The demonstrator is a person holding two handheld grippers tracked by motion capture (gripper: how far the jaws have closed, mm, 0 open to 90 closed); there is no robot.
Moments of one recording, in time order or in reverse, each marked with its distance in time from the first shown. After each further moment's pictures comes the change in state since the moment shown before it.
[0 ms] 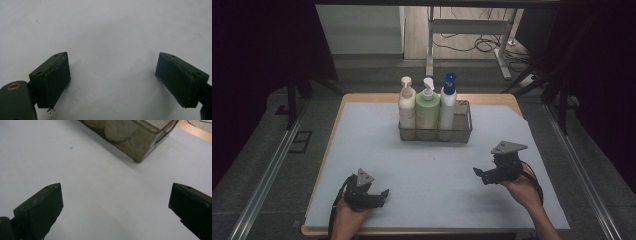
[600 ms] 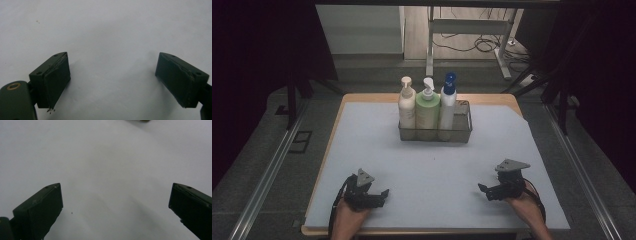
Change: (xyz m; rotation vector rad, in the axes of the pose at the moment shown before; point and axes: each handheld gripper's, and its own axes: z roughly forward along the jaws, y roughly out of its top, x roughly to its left) left arm 0.000 0.000 0.000 -0.001 0.001 0.000; right arm 0.005 -0.060 0.013 0.044 0.006 0.050
